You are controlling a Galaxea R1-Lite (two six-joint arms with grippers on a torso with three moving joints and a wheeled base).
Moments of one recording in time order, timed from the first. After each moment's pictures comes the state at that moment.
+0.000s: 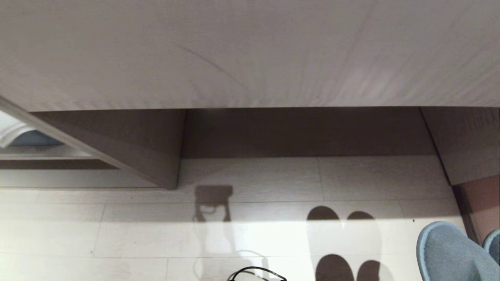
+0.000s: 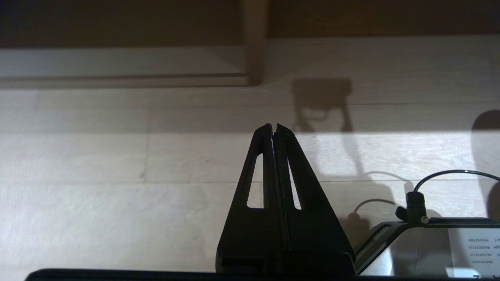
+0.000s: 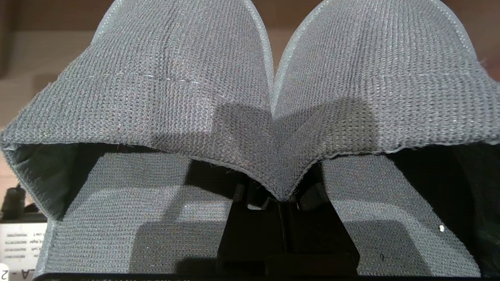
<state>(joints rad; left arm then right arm) 0.00 0.00 0.00 0.00 0.00 -0.02 -0.01 0.00 0.00 0.10 -0.03 0.06</state>
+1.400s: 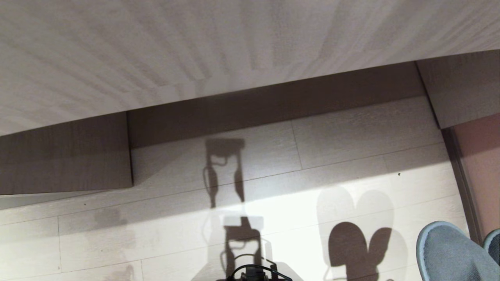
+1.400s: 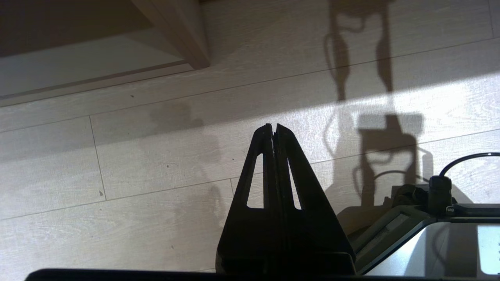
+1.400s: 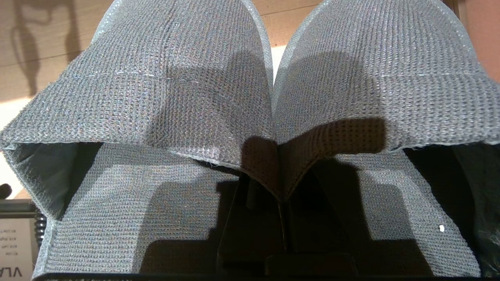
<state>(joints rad) 0.00 0.00 0.00 0.00 0.00 -0.01 -0.01 0.00 0.00 0.10 -0.03 0.06</state>
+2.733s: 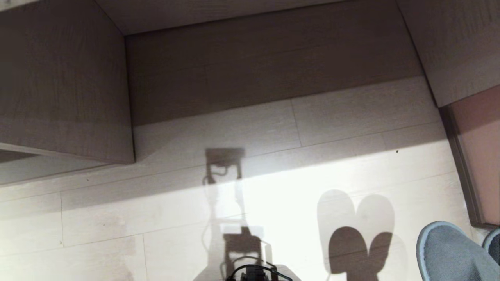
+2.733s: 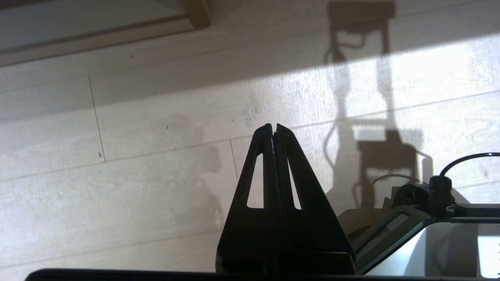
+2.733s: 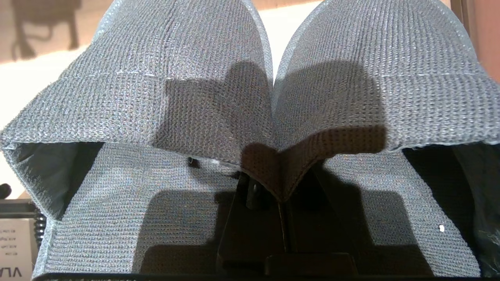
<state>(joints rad) 0.00 0.00 0.00 0.00 0.00 -0.02 -0.01 0.00 0.00 0.10 -0.03 0.06</state>
